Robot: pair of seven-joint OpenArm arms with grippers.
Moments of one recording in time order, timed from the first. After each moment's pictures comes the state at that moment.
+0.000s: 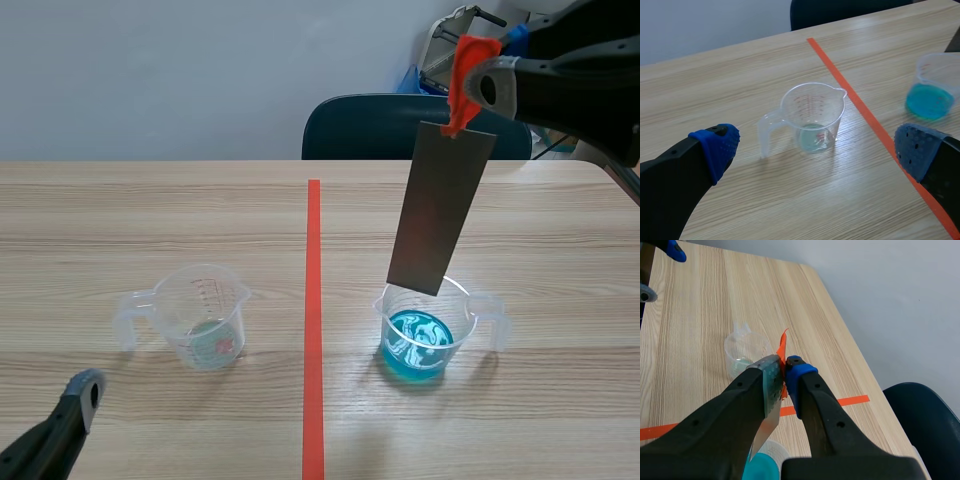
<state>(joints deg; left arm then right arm) 68.9 -25.7 -6.4 122.5 -11.0 -2.2 -24.8 -8.9 65.2 -3.5 114.1 32.1 45.4 14.4</state>
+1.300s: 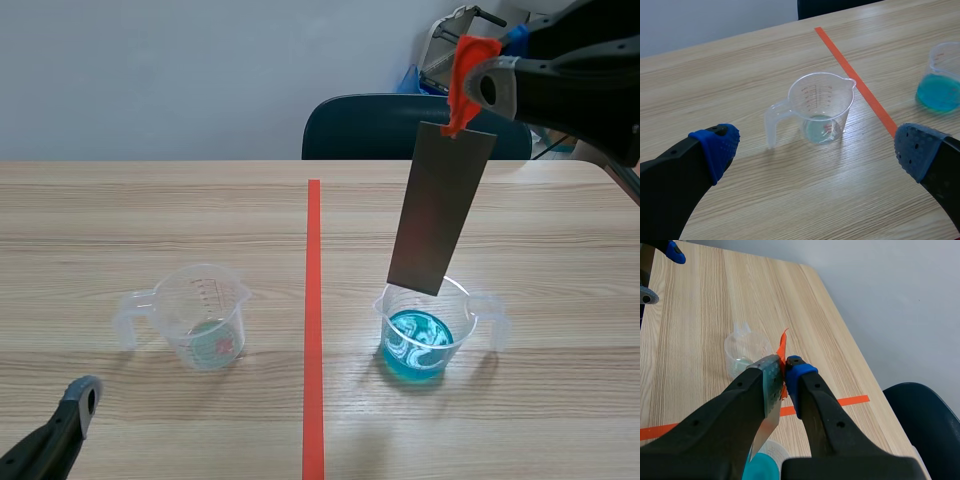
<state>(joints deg) 68.9 -25.7 -6.4 122.5 -11.0 -2.0 -22.5 -8.9 65.2 -3.5 114.1 32.1 45.4 14.4</state>
